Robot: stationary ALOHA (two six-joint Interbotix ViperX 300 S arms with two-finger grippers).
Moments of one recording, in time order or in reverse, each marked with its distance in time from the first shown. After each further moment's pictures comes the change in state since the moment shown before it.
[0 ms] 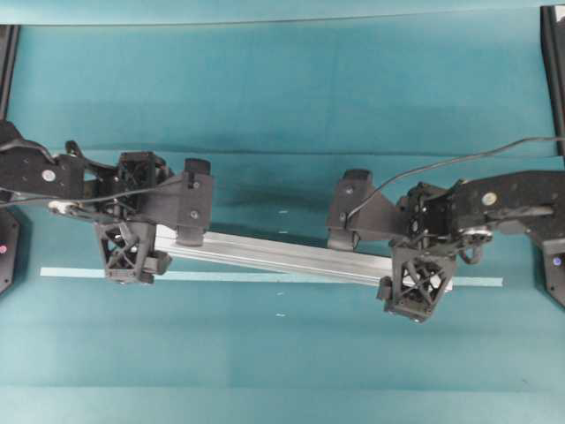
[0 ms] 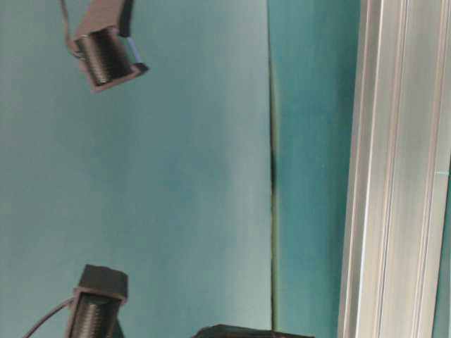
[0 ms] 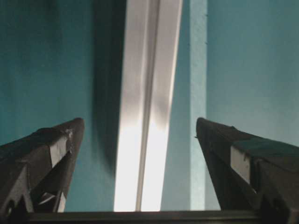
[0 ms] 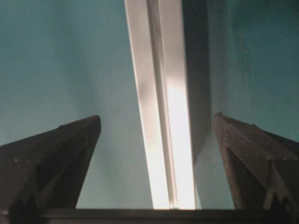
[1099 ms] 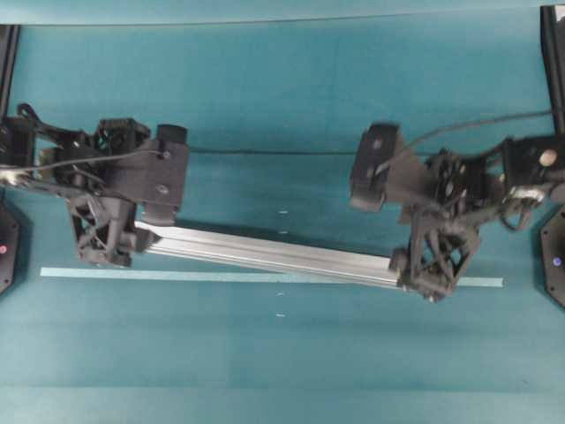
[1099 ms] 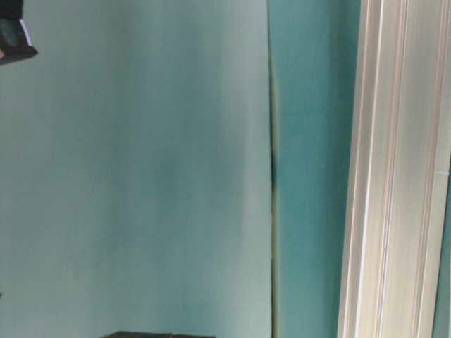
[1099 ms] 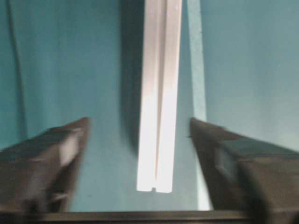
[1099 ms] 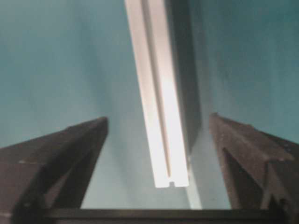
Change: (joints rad) left arm 0.008 -0.166 -0.114 -0.003 0.209 0.048; right arm -0.040 -0.158 -0.084 0.003 0.124 -0.002
